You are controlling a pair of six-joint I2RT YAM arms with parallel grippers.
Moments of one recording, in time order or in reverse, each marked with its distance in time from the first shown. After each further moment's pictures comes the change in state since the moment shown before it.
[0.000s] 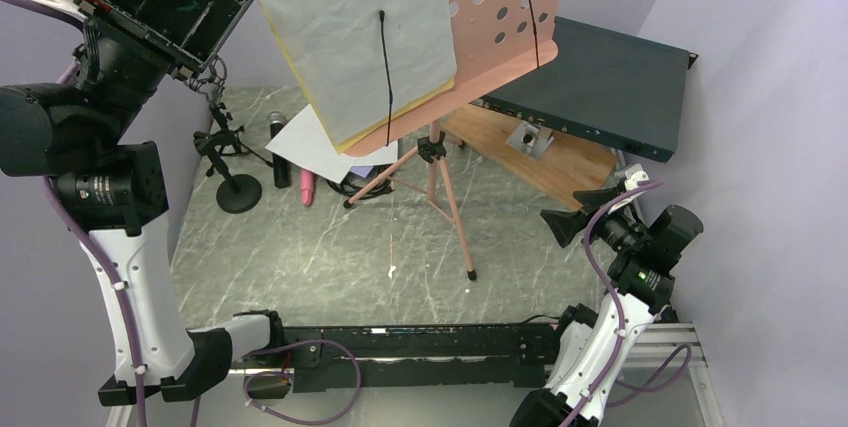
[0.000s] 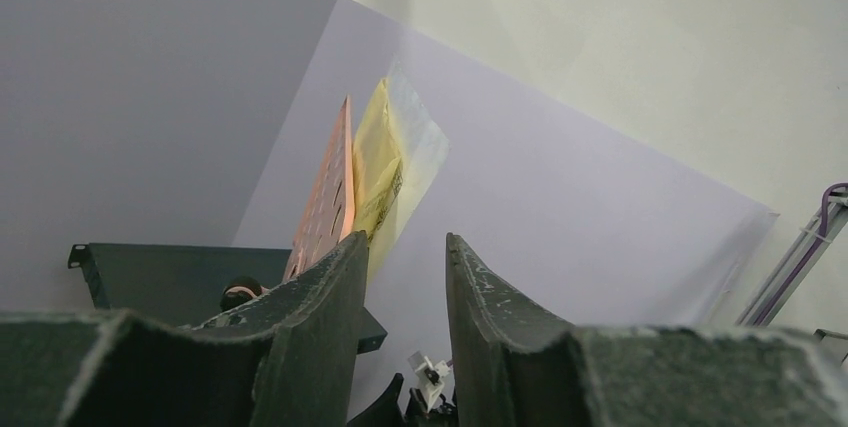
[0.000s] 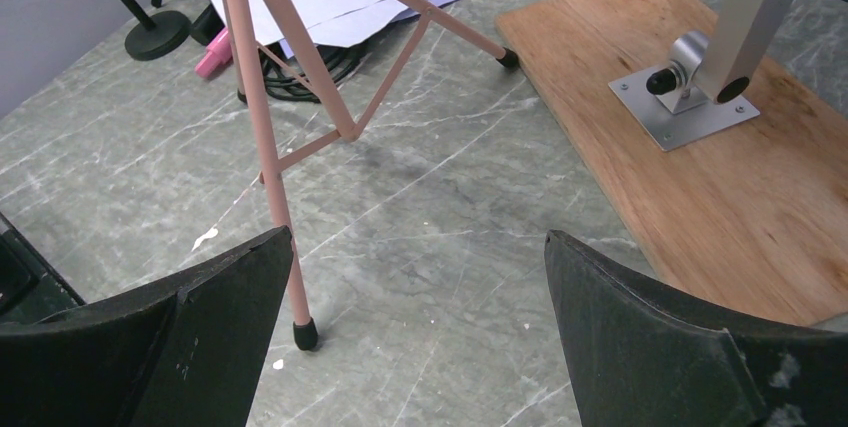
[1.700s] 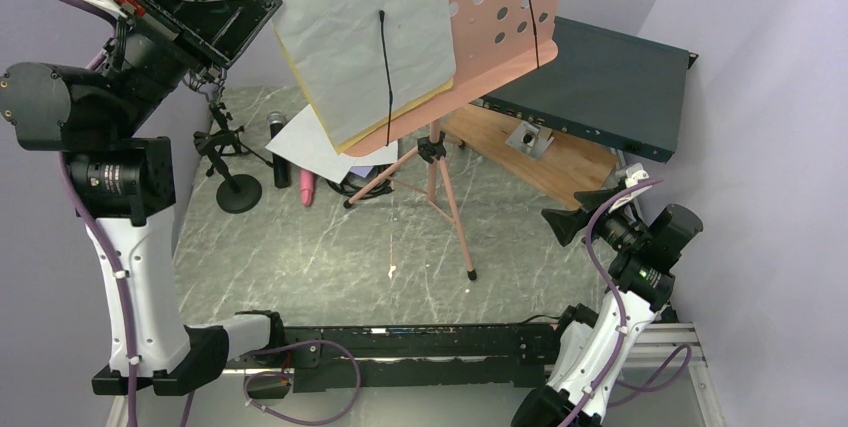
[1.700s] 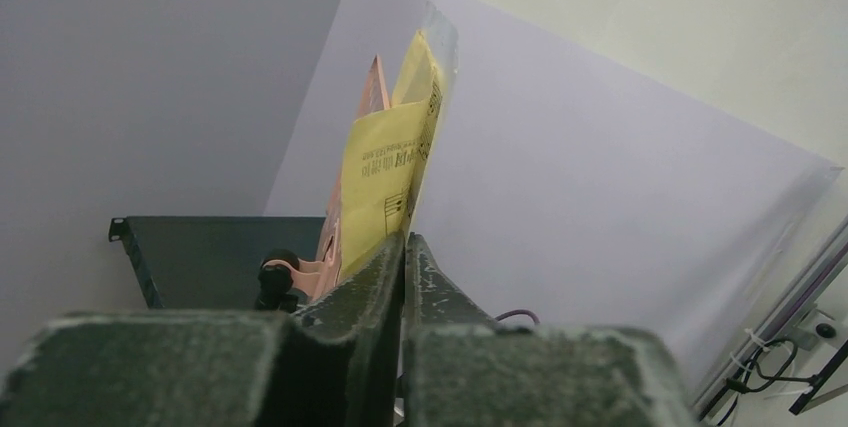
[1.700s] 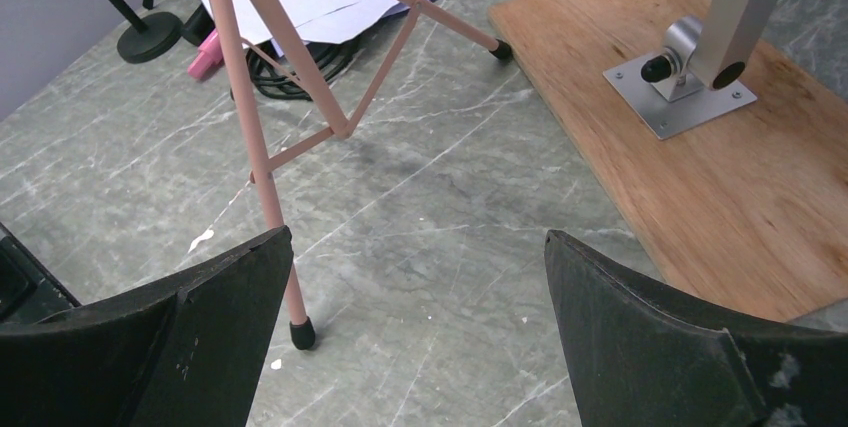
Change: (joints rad) left arm -0.077 0.019 -0.017 -0.081 0.016 0.176; right arm 0.000 0.017 -0.005 0.000 0.018 0.000
